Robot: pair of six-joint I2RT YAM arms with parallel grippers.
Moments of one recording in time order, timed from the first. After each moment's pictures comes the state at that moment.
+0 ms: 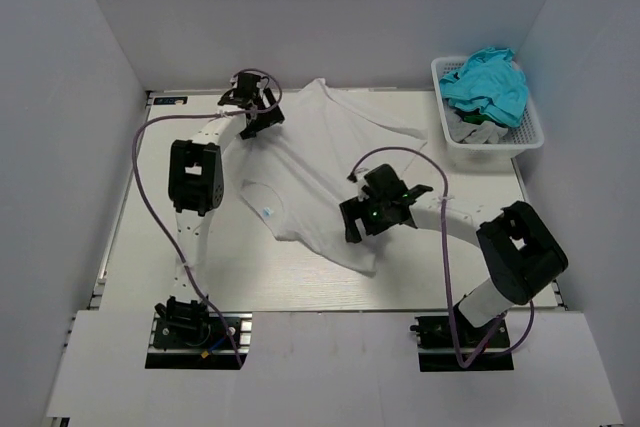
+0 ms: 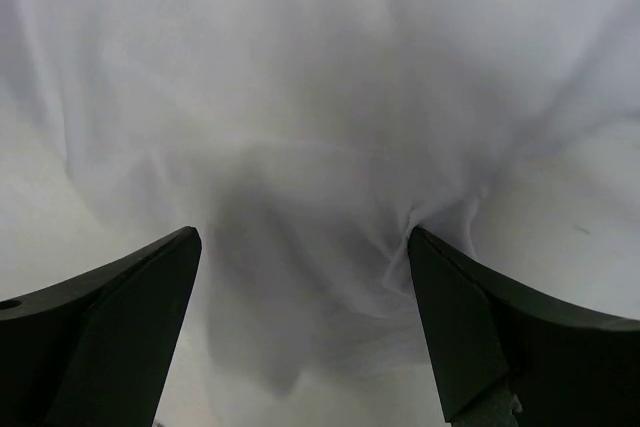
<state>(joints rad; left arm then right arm) -0.20 2.41 2.03 -0.52 -0.08 -0.58 0.64 1.55 0.82 -0.30 -0.19 0.17</state>
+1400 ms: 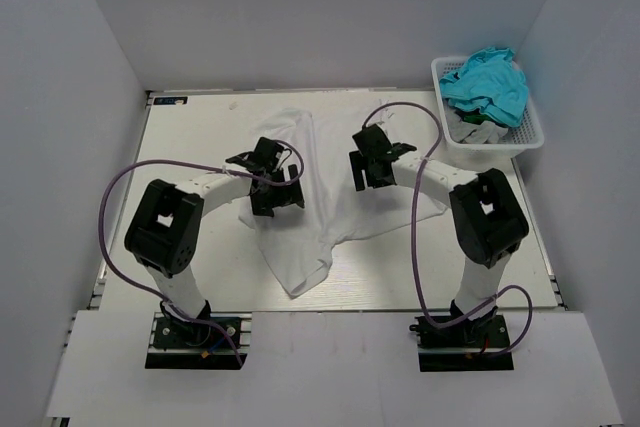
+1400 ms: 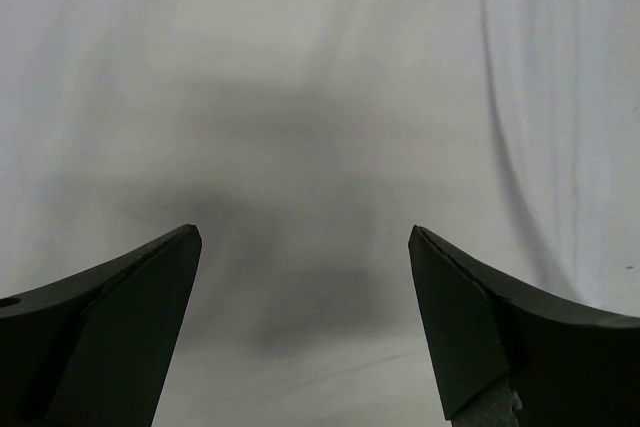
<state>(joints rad) -0.46 1.75 1.08 -0.45 0.10 -0.60 0.58 1.82 1.23 -0.46 0.34 0.26</state>
